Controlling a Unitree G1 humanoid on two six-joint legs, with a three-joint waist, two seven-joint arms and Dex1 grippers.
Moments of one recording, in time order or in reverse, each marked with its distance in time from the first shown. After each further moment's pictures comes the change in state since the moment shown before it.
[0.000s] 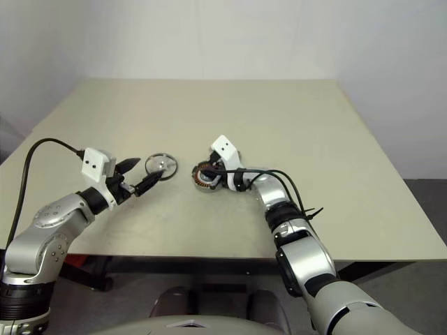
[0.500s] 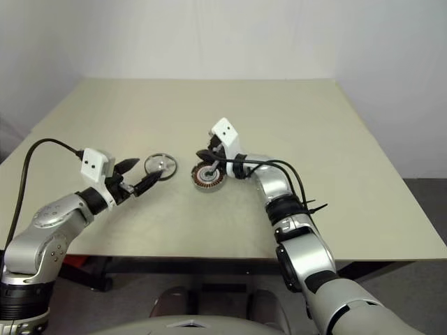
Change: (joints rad) left arm 0.001 0.003 0.012 0.009 -0.001 0.000 0.000; right arm -0.035 -0.003 -0.041 -0.162 0.046 0.036 0.007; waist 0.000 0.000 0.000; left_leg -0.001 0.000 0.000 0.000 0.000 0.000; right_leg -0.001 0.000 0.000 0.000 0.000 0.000
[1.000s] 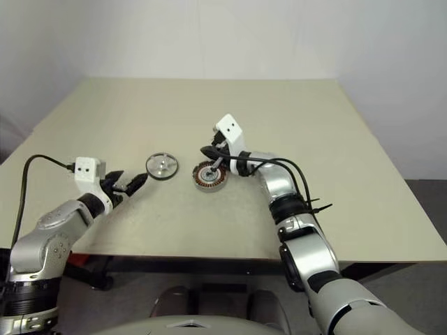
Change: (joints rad) left arm -0.028 -0.101 0.073 0.143 -0.014 0.127 0.189; right arm 0.019 -0.027 -0.008 -0.028 0.005 0.035 -0.017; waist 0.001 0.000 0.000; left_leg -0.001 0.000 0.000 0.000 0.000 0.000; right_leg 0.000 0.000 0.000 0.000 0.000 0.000
